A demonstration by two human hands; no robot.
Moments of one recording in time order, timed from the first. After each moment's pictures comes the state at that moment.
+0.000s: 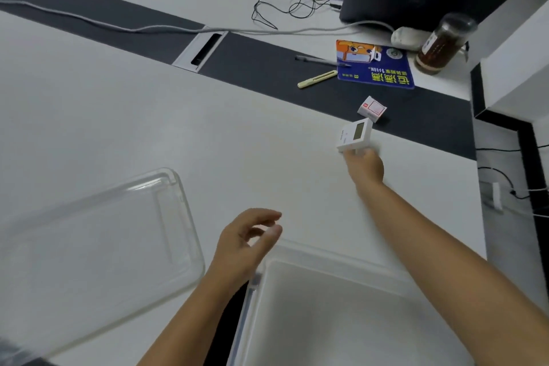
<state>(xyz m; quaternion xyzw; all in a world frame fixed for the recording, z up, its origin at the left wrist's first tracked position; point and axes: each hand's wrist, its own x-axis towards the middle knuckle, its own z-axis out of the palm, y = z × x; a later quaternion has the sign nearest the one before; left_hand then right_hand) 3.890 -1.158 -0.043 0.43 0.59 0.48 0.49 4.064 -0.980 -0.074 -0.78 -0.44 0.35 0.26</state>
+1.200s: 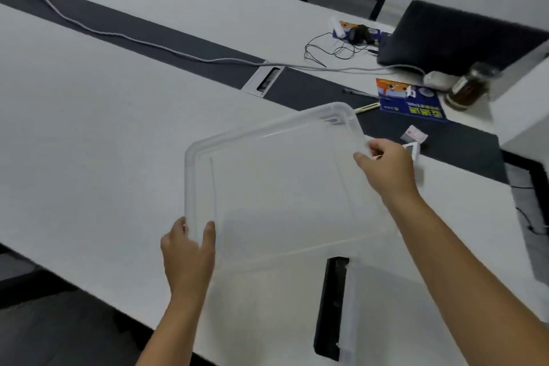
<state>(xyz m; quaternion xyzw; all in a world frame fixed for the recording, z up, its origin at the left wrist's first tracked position) 3.728 -1.239 -0.036 0.23 0.85 0.39 0.27 3.932 -1.092 0.048 -0.67 -0.63 0.26 0.30</state>
